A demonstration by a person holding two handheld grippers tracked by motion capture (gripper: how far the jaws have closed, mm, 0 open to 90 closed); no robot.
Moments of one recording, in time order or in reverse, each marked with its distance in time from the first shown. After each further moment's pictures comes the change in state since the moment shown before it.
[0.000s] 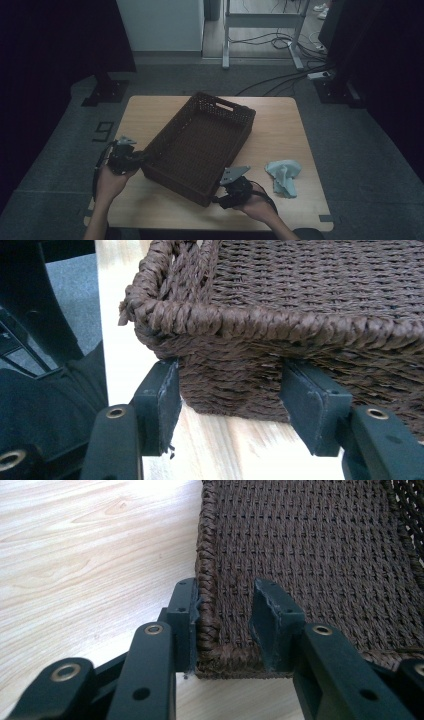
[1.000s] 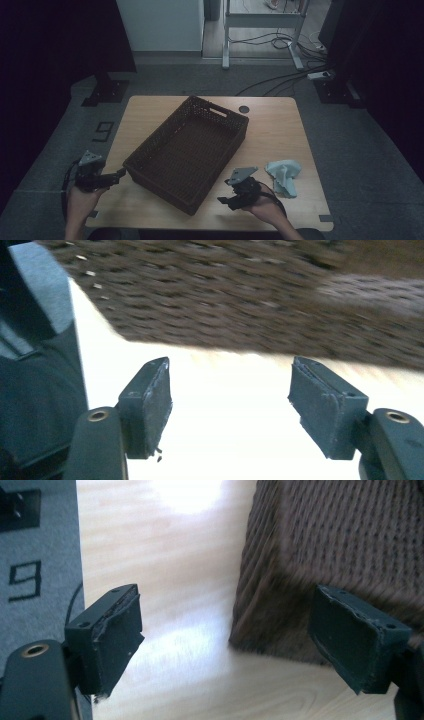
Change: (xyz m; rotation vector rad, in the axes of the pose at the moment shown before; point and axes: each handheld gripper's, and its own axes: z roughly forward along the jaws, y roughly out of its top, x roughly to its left) left arm 0.047 -0.075 -0.036 -0.105 0.076 -0.103; right arm -0.010 -0.019 -0.019 0.061 -0.078 0.028
